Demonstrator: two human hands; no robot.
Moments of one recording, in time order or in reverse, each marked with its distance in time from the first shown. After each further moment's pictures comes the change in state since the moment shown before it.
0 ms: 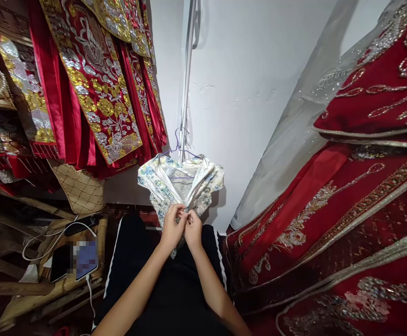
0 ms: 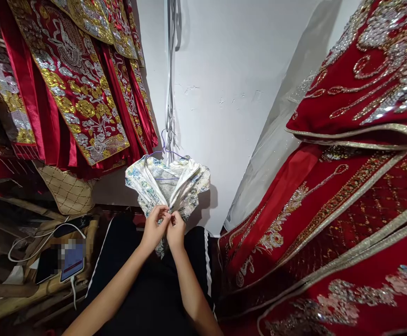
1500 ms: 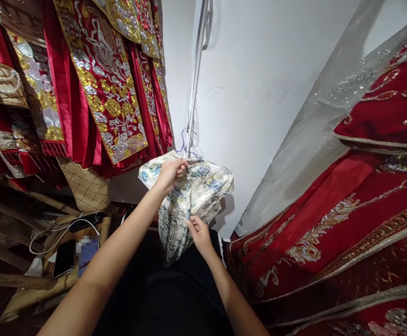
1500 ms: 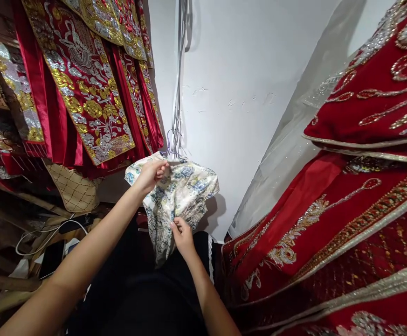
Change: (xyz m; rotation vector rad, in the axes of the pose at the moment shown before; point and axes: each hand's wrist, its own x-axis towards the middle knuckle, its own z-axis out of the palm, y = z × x) left_hand 0.170 0.085 -0.050 -0.747 0.002 -0.281; right_hand 0.008 -0.010 -0.031 0.043 -0.227 0.004
